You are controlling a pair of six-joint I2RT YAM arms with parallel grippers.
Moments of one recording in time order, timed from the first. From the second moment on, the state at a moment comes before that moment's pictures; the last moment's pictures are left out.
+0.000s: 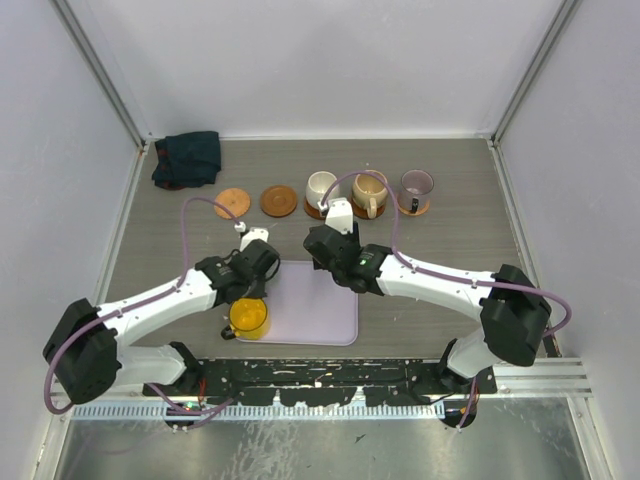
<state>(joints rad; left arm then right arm) -0.80 1.24 0.75 -0.60 -0.38 -0.61 1.00 1.49 1.04 -0.35 0.66 0.59</state>
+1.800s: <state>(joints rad) -0.44 1.79 1.35 -0.44 -0.28 -0.33 0.90 1.85 1.12 0.02 0.57 0.48</state>
